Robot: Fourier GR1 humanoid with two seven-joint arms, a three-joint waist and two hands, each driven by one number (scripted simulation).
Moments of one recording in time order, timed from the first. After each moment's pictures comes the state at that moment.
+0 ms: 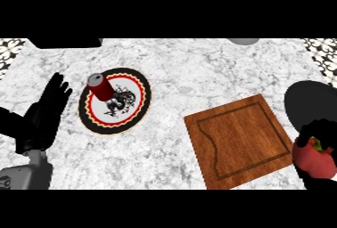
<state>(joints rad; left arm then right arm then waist) -0.14 0.20 0.11 -1.60 0.14 0.08 0.24 0.01 -0.13 -0.10 -2.30 1.26 0.49 -0.04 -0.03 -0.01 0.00</state>
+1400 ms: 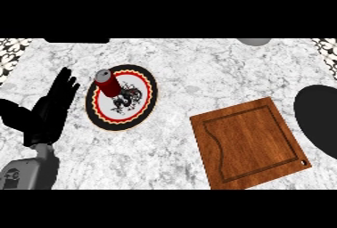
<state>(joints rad) -0.19 0.18 0.10 -1.58 0.12 0.05 0.24 -0.38 -0.54 -0.65 -1.07 0.93 0.07 -0.53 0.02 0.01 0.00</state>
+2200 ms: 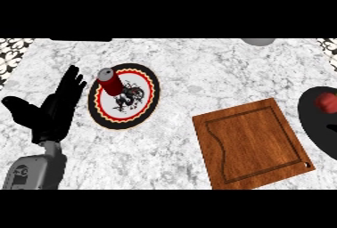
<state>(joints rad) -0.21 0.15 0.08 -1.57 0.09 0.06 0.24 -0.58 -0.66 -0.65 -0.37 0.97 -0.09 -0.60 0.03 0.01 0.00</state>
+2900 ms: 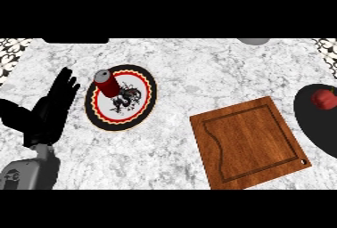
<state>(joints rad) -0.18 0.17 0.10 -1.60 0.11 0.05 0.25 -0.54 -0.88 -0.93 -0.19 0.65 0.31 -0.80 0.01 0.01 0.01</state>
